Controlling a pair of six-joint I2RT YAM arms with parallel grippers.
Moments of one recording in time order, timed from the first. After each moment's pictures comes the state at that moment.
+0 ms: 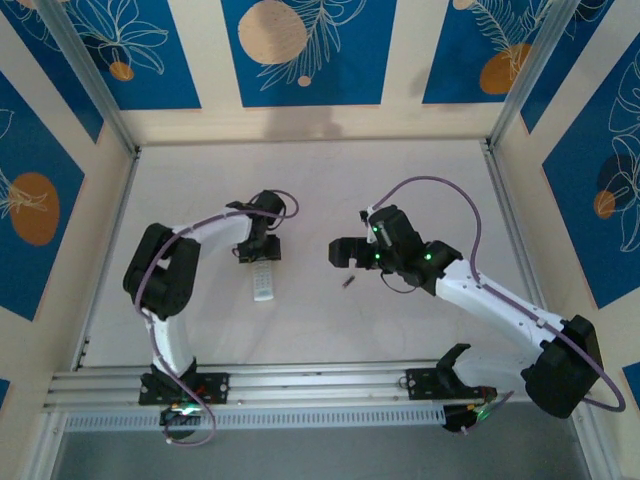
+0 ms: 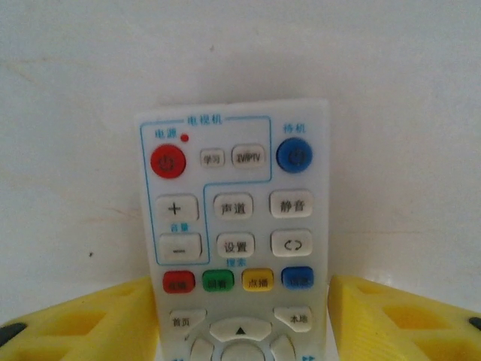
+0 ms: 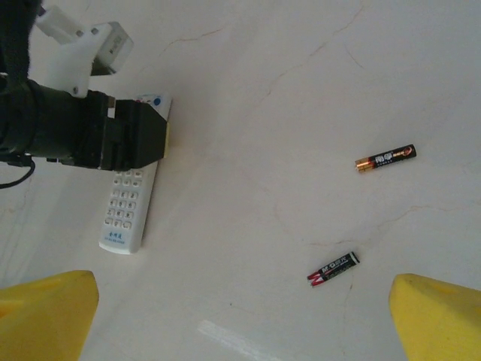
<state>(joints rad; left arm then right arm) -0.50 1.88 1.24 -0.76 -0.11 -0.56 0.68 1.16 0.90 -0.51 -0.04 0.58</state>
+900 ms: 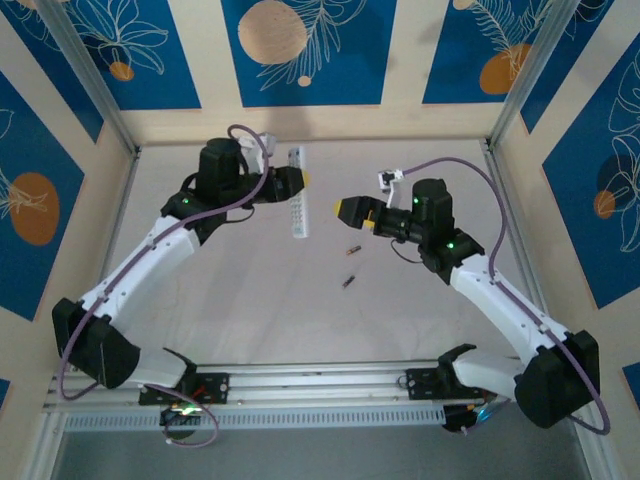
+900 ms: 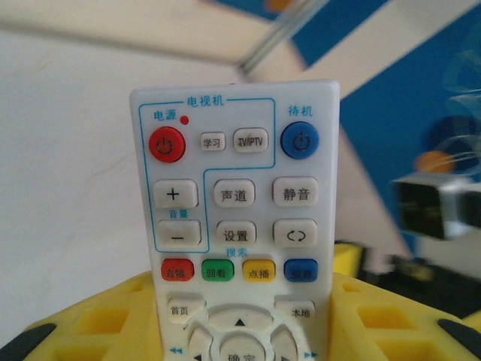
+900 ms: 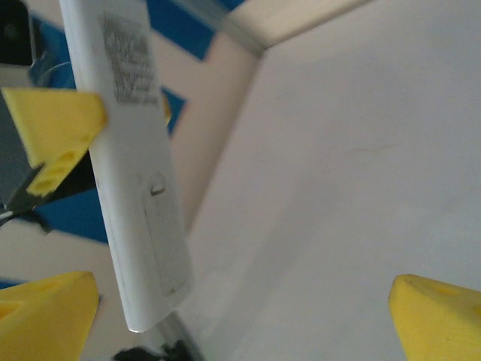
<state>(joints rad) -0.49 1.39 1.35 -0.30 0.47 -0.60 0.43 1.14 0.90 -0.03 -0.63 0.78</state>
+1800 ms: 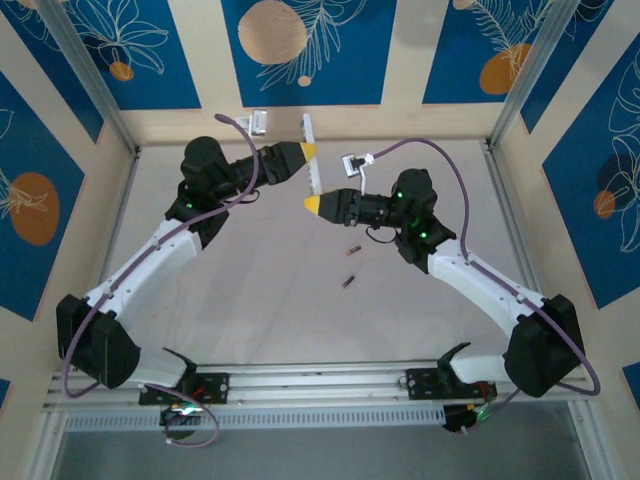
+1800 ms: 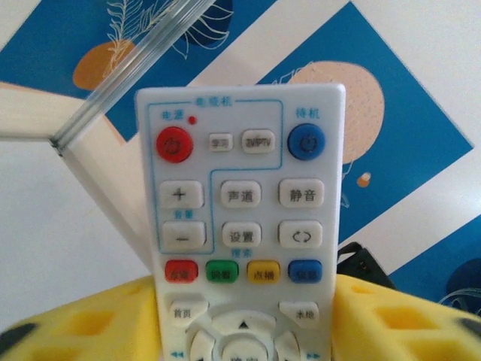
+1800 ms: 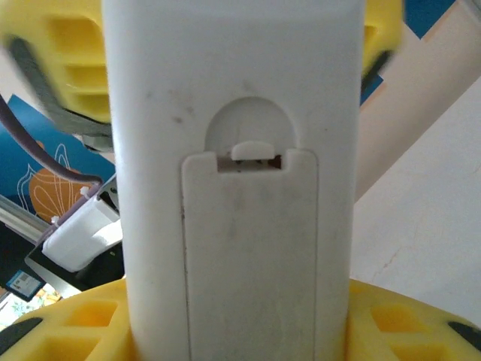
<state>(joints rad) -0.47 1.39 1.26 0.29 0.71 -0.95 0.55 1.30 0.99 0.39 -0.86 0.92</state>
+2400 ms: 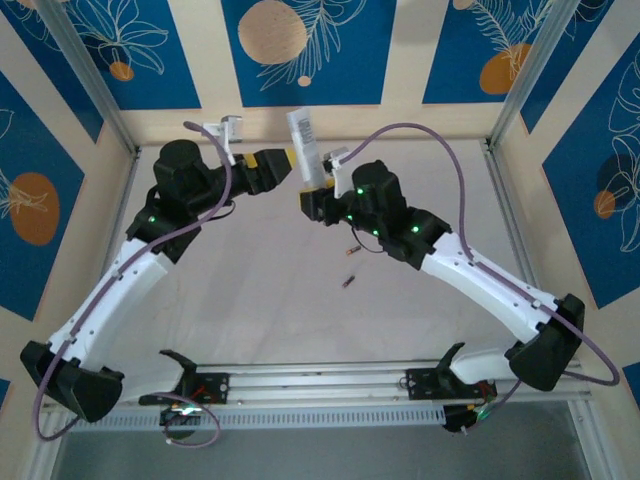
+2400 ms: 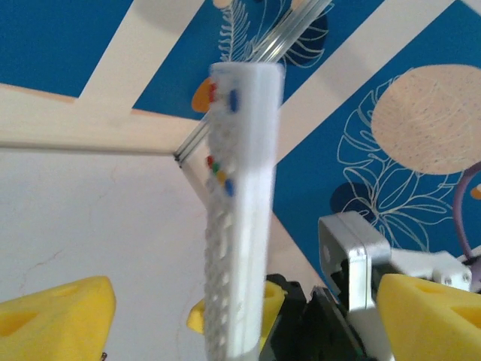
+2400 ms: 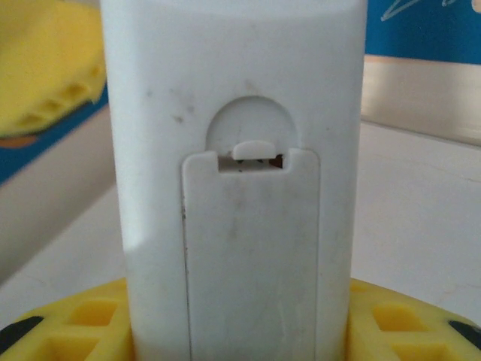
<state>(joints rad) -0.47 1.22 1.32 -0.19 0.45 -0.68 0.81 1.34 1.30 -0.34 0.04 0.25</state>
